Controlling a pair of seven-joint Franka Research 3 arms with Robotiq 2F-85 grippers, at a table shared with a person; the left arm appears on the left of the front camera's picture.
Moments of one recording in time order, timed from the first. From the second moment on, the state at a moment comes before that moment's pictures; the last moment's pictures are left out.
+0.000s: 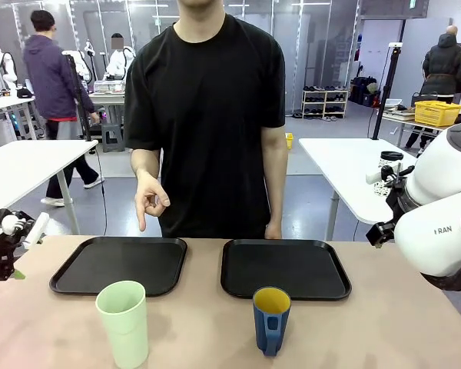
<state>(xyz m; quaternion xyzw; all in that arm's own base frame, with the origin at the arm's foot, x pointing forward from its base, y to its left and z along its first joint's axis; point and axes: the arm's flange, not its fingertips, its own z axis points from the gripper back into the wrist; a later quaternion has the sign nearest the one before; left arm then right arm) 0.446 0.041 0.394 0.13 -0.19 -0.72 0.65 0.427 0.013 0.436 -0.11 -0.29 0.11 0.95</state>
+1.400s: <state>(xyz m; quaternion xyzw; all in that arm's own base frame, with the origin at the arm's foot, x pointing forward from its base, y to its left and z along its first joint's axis) 0.404 0.068 0.368 -0.04 -0.25 -0.76 0.60 0.427 0.013 0.436 -0.11 -0.29 0.11 0.95</state>
